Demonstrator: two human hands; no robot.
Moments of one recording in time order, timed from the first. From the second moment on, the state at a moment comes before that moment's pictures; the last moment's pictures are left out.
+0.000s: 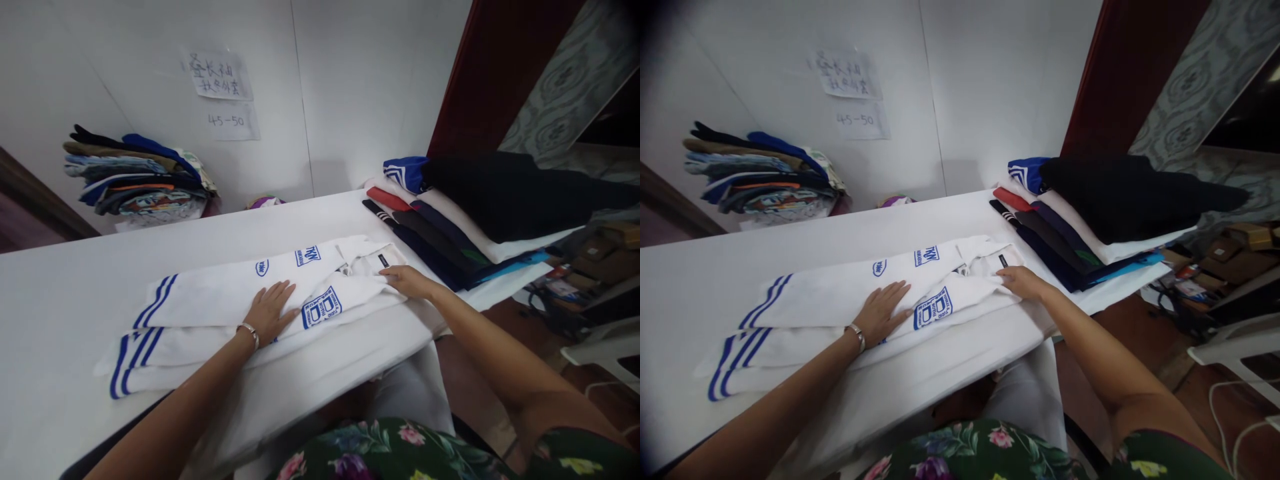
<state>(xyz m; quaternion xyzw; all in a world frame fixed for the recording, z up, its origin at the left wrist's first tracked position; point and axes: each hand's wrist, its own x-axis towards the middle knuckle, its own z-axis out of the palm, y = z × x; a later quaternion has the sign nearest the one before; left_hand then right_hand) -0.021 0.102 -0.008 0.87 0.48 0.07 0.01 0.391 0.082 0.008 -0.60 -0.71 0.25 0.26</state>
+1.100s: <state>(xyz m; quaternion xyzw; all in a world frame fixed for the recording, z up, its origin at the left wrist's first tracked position) 0.073 0.063 0.002 0.97 0.22 0.08 0.10 0.416 0.074 -0.005 -0.51 -0.84 0.11 0.13</state>
